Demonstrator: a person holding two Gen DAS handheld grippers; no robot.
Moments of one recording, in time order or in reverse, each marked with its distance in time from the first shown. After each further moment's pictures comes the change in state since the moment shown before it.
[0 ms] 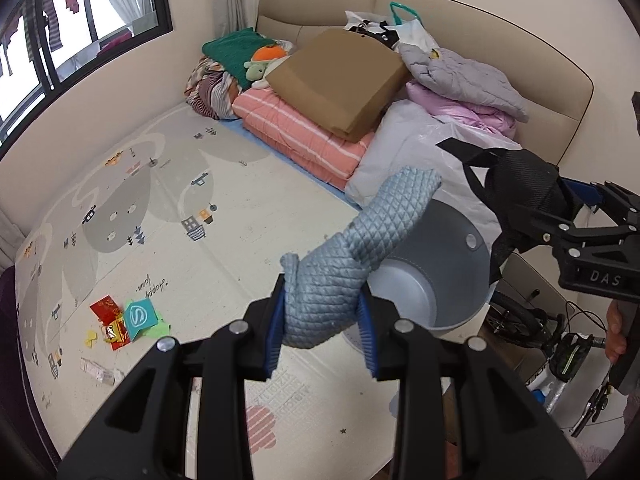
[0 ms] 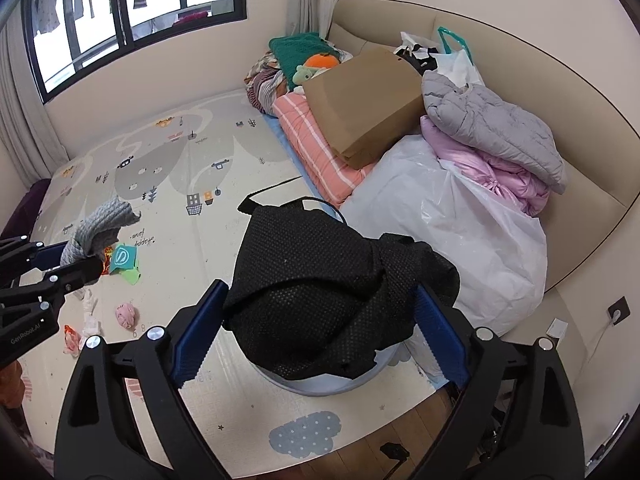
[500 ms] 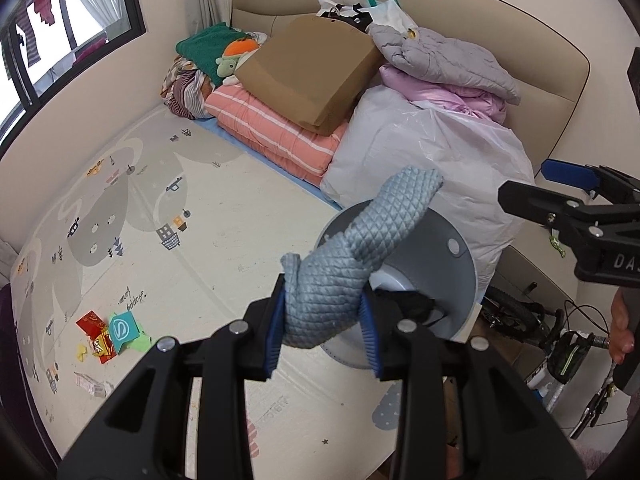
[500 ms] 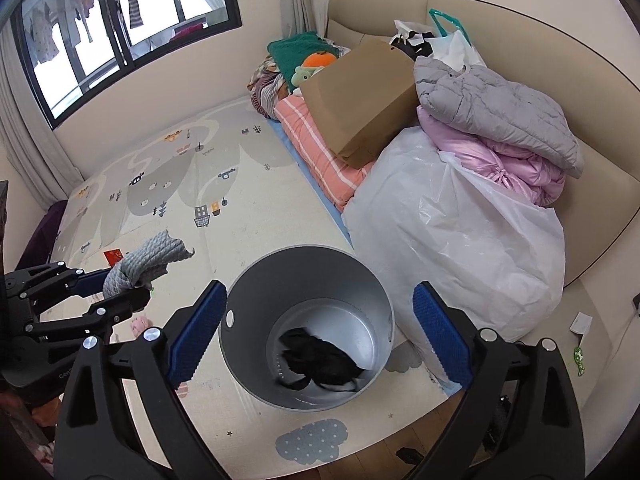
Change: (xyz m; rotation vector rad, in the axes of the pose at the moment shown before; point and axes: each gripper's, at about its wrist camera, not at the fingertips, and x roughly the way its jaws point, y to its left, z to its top) left arm 0.039 -0.053 0.023 0.054 0.048 -0.018; right arm 0.016 -0.054 0.011 0.071 0.004 0.092
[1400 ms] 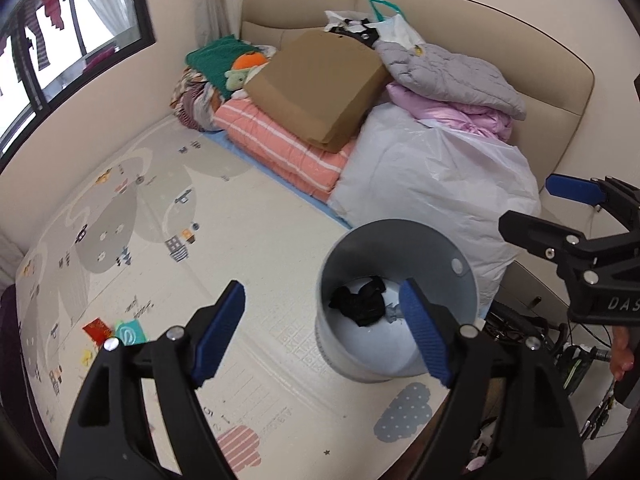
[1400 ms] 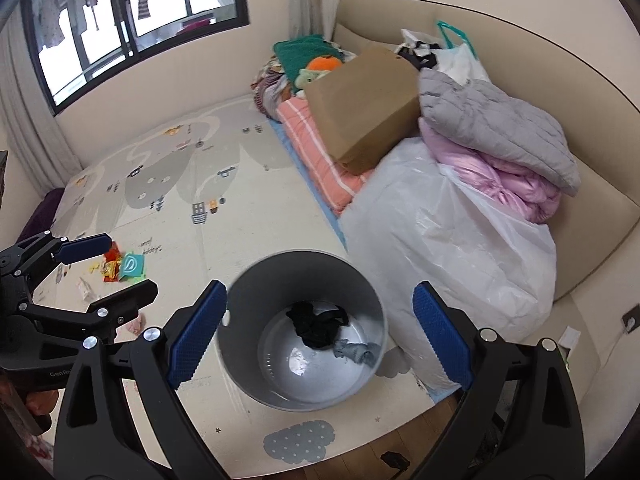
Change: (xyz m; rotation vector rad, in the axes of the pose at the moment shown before) left arm -0.015 0.011 0.004 -0.044 -0.040 0.059; right arm -0.004 0.021 0.012 -0.087 0.000 0.003
